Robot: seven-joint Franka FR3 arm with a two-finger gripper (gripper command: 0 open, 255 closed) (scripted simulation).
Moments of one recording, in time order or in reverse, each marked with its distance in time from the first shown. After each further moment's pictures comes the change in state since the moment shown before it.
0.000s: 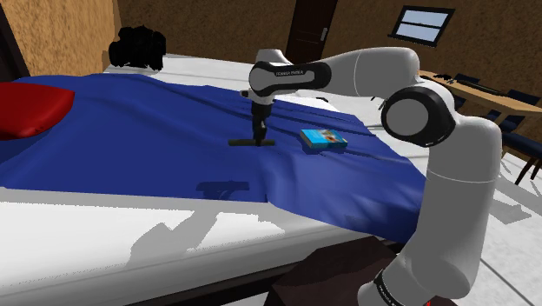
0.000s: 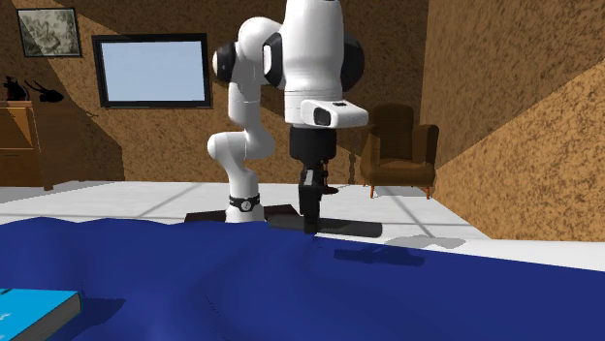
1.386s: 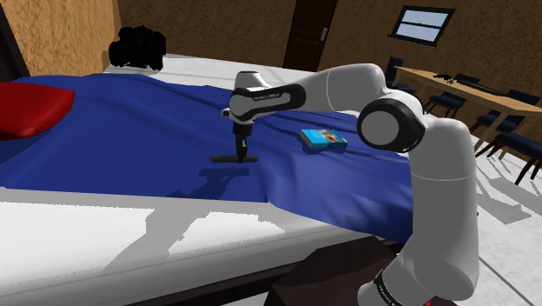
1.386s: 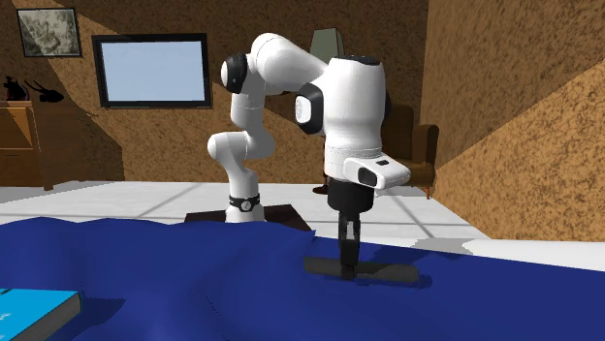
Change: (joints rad) arm 0.060 0.158 0.026 0.037 0.000 0.124 0.079
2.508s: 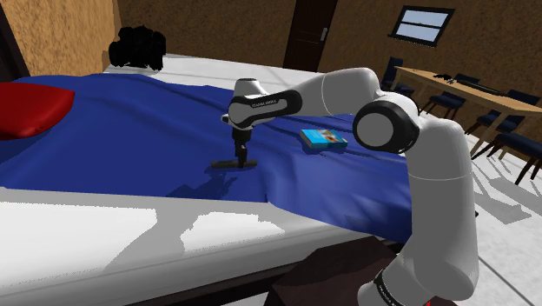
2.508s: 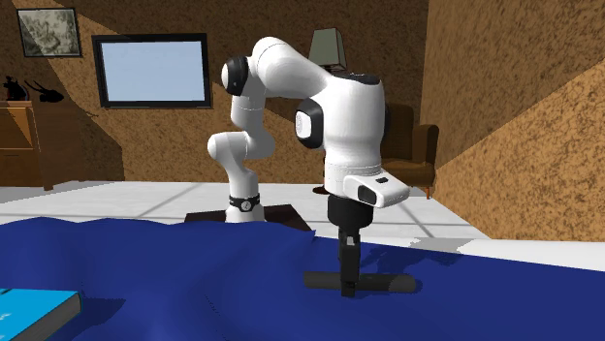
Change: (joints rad) arm 0.000 0.030 0.000 -0.019 0.001 0.048 -0.002
